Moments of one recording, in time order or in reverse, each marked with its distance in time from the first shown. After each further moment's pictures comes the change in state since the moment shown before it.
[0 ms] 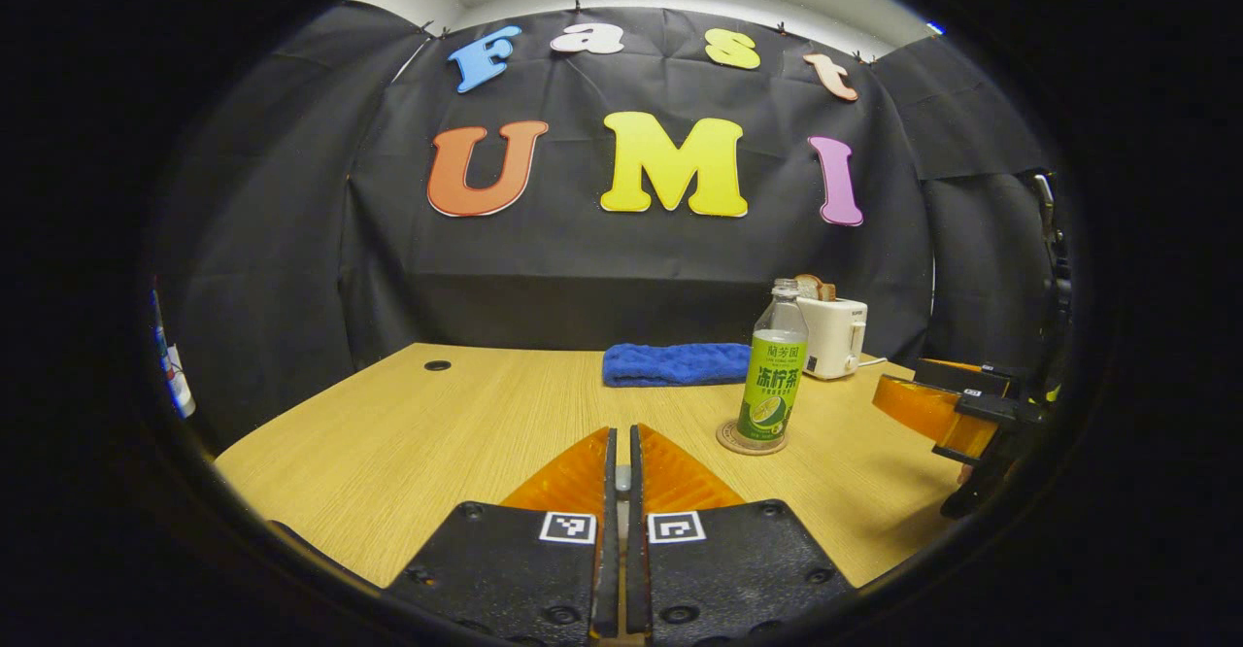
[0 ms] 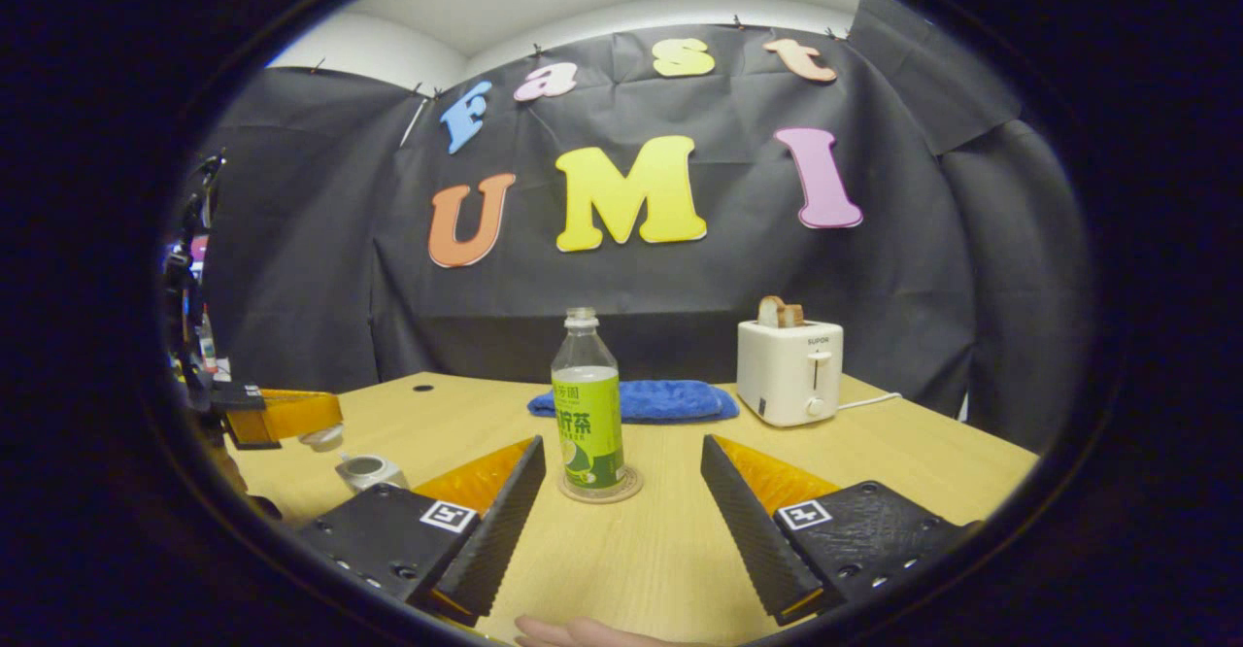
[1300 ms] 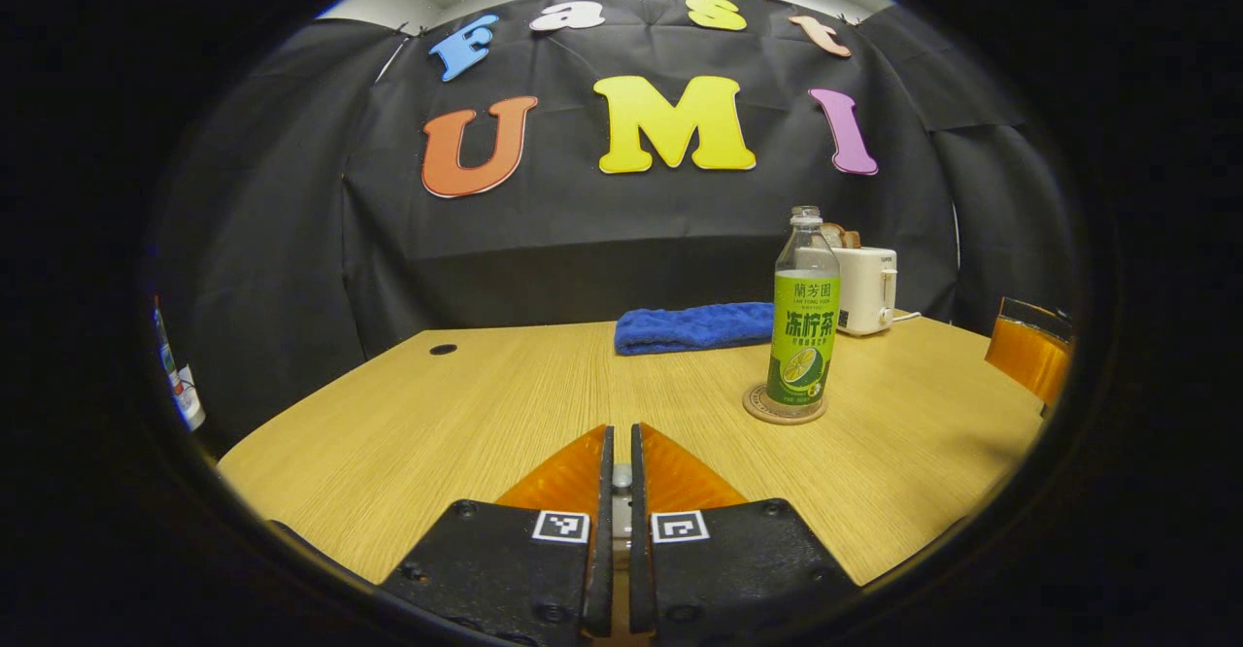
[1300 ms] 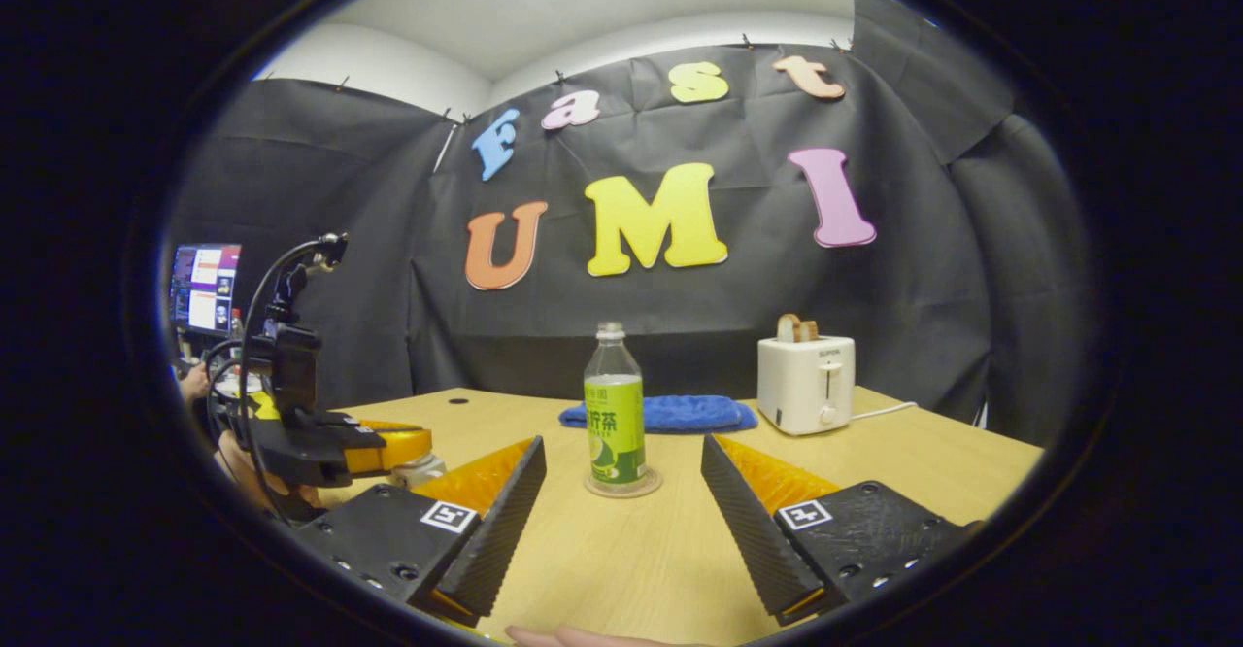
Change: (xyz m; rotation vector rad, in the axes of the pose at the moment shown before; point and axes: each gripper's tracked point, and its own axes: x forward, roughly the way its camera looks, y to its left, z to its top) left arm 0.037 -0.006 -0.044 0.083 0.087 0.058; right arm -0.034 0.000 -0.006 -0.037 -0.071 0.082
